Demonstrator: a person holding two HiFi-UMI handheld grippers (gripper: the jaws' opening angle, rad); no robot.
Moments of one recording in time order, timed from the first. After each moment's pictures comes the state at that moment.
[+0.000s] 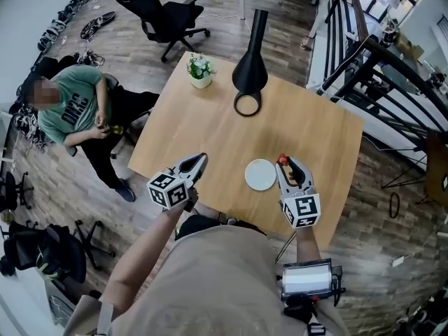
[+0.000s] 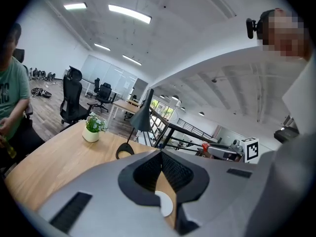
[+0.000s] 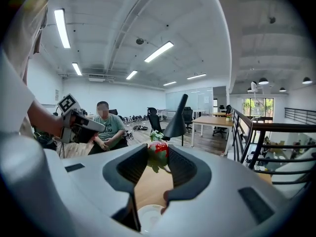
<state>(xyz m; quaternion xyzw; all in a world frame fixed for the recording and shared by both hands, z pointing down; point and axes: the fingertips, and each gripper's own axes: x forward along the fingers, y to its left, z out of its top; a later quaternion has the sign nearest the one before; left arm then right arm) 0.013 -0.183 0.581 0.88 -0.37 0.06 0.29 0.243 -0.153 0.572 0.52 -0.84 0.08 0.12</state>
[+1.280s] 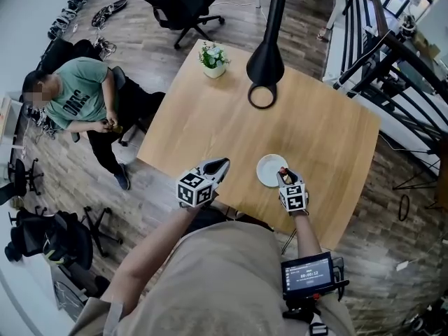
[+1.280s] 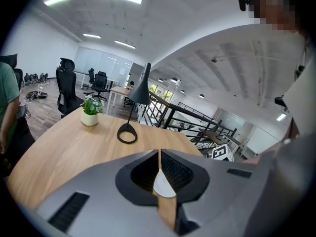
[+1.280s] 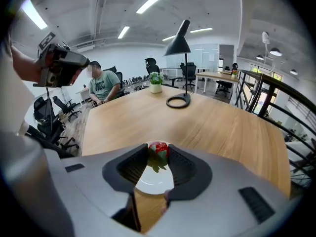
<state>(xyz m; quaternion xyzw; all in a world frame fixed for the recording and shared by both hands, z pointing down) 0.044 -0.161 0.673 0.87 -0.35 0.17 0.30 0.244 -0.129 0.844 0.46 -0.80 0.24 0.31</state>
